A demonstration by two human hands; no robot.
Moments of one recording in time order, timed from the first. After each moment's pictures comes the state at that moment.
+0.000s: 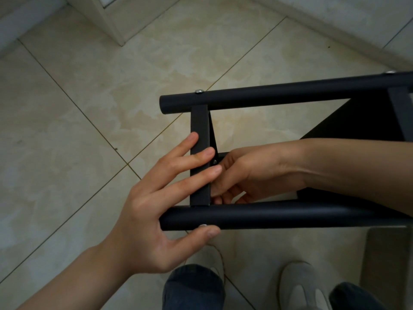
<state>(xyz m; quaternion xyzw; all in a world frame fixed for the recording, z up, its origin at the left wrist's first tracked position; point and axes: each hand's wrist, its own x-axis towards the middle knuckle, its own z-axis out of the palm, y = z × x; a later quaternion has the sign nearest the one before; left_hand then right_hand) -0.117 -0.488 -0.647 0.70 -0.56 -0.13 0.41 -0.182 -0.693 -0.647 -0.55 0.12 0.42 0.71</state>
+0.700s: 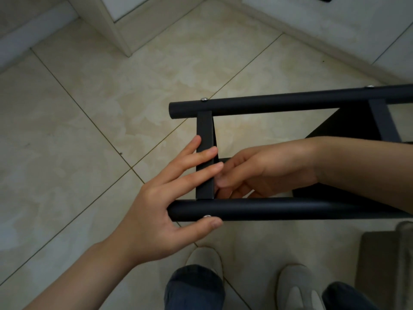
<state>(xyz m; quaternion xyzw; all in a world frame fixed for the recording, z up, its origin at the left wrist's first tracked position) -0.115 -0.487 -0.641 0.71 -0.55 -0.17 0.40 -0.191 -0.709 -0.635 -0.56 0.07 0.44 0.70</state>
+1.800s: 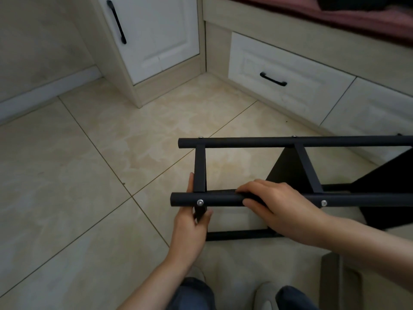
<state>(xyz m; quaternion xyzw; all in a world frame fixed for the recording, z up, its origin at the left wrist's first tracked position) -0.178 -0.513 -0.686 0.77 -0.23 -0.20 0.56 -0.291 -0.691 -0.578 -0.96 0.12 0.07 0.26</state>
